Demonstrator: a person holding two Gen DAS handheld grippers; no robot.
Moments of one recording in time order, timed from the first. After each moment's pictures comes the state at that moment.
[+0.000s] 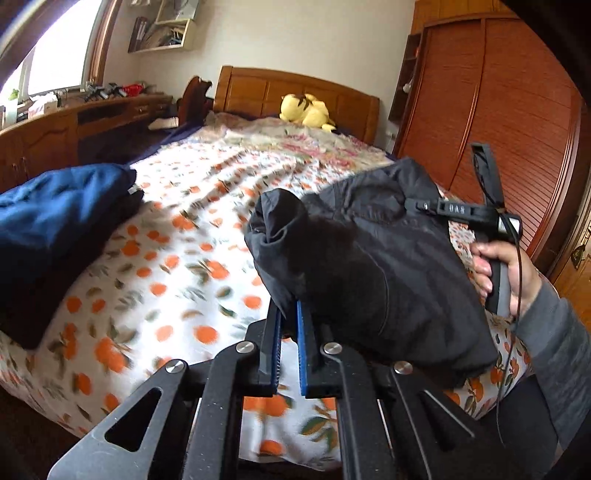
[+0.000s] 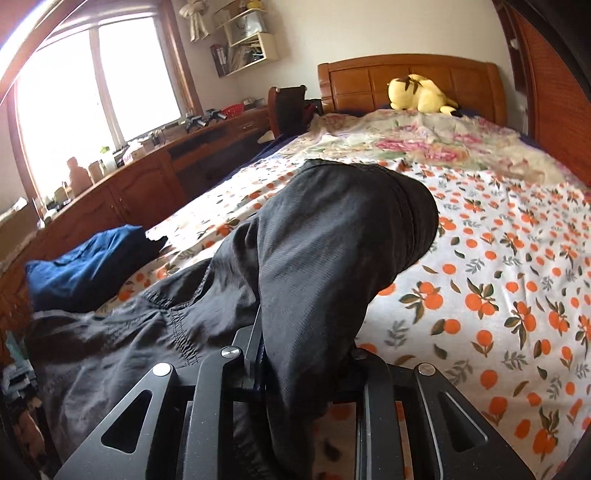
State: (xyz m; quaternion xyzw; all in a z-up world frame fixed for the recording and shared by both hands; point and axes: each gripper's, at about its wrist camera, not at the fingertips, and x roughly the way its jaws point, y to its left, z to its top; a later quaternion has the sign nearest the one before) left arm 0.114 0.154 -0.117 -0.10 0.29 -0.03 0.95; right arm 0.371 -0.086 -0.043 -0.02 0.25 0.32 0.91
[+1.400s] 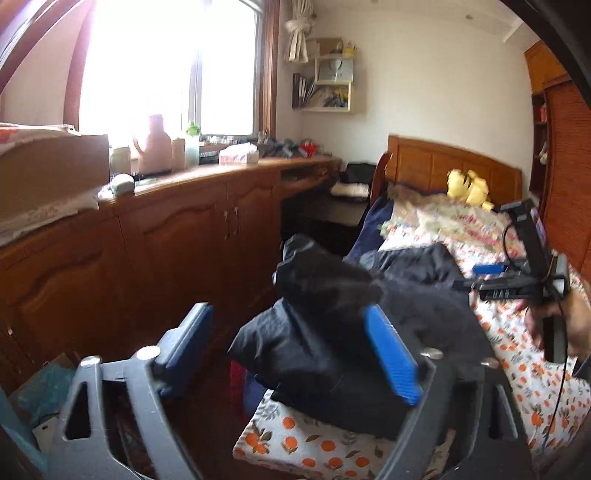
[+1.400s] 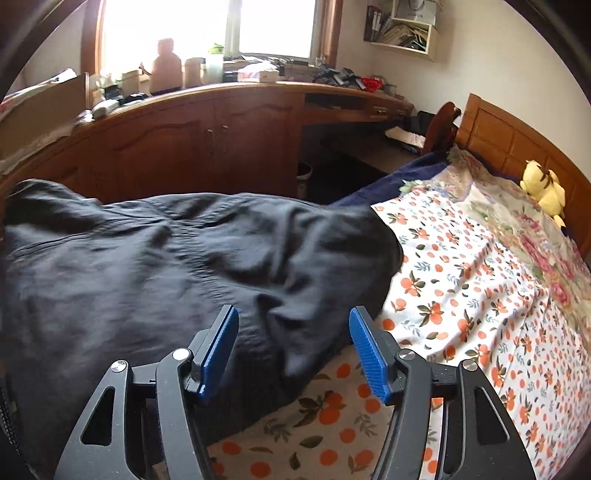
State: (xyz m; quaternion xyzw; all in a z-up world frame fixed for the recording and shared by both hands) left arm -0.012 0.501 -0.019 -0.07 0.19 0.26 0.94; right arm 0.258 0.364 0.021 -0.23 0.24 0.40 0.85
